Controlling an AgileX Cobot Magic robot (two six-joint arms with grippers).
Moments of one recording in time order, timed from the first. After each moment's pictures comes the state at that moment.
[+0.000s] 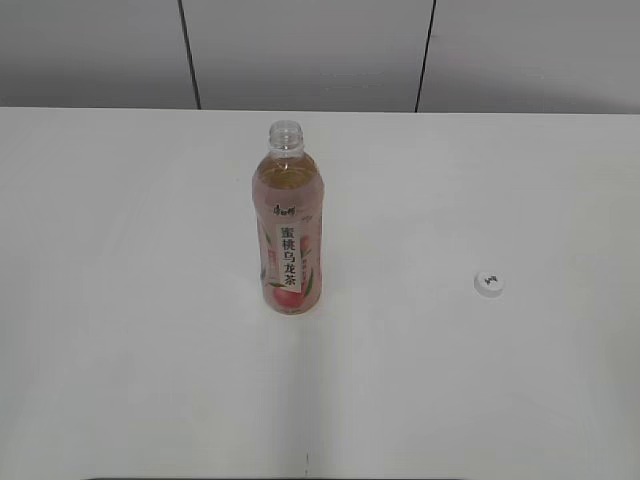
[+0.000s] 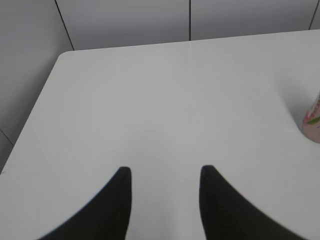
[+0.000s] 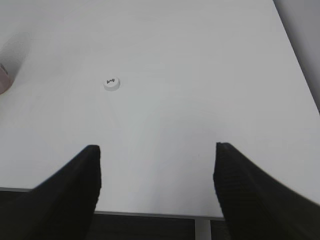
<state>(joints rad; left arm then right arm) 0.03 -0.01 -0.56 0.01 1.03 0.00 0.12 -0.01 -0.51 -0.01 1.10 -0.07</state>
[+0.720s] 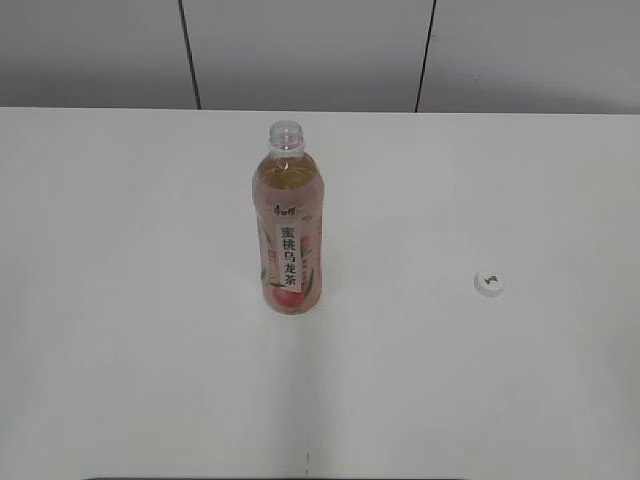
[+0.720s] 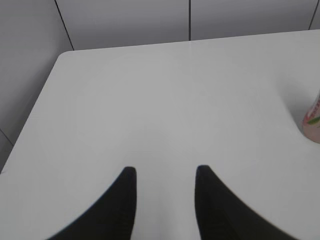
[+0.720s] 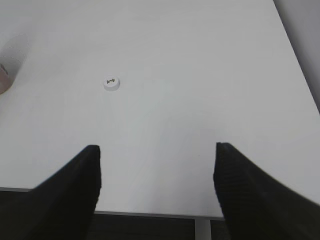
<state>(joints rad) 0.03 -0.01 -0.56 0.00 1.03 0.00 0.12 -0.01 -0.51 -0.01 1.10 -0.07</state>
